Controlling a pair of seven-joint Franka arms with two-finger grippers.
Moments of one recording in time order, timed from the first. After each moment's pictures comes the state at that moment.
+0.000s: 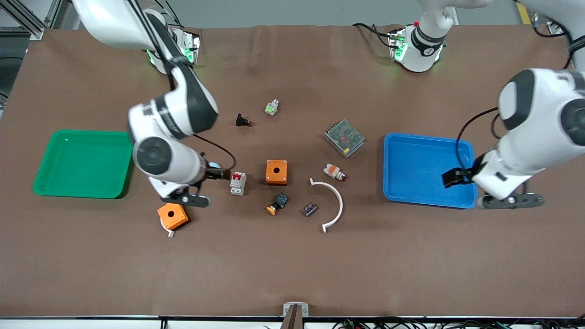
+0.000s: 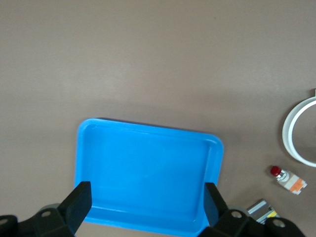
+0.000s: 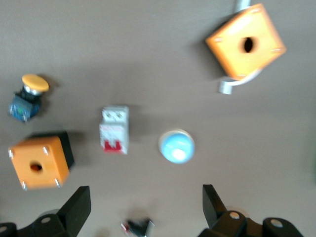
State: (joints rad) left arm -0.11 0.28 0.00 -1.55 0.01 1.82 -0.11; right arm 0.39 0.45 -0.04 -1.45 0.10 1.68 0.42
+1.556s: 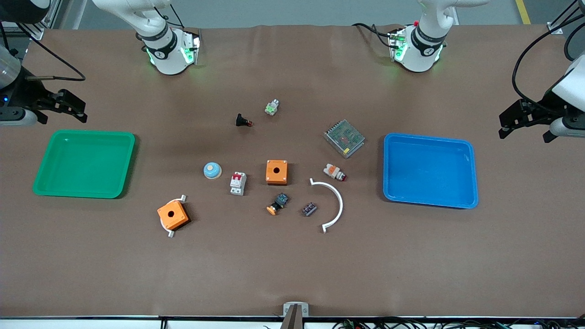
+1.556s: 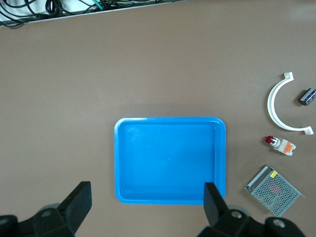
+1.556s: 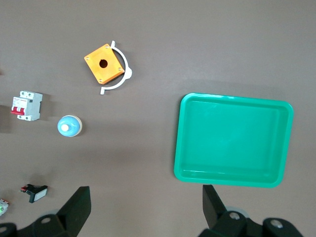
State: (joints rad) left arm -0.04 -0.03 -0.01 -1.64 0.01 1.76 0.08; right arm 0.06 -0.15 -0.08 -1.82 -0.04 1.69 -0.07
